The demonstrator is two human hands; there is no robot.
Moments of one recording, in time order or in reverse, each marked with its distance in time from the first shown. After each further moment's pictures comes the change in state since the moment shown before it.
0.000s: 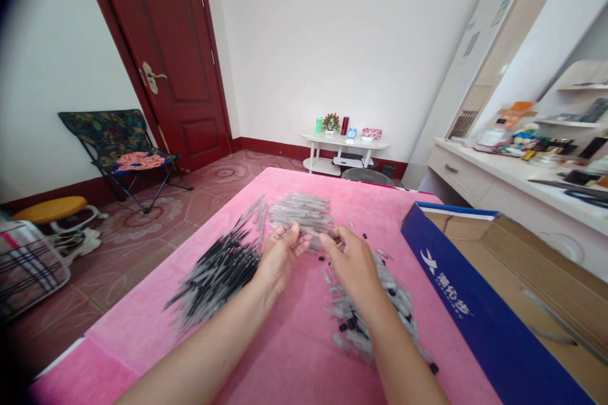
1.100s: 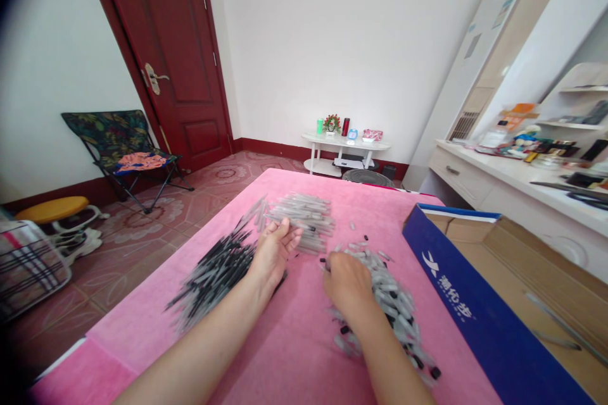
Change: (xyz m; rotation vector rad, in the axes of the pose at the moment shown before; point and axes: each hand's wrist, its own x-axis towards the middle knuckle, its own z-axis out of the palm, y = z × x) left_hand 0.012 0.014 -0.008 -0.036 0.098 0.005; right_hand -0.008 0.013 0.022 -0.665 -0.165 0.067
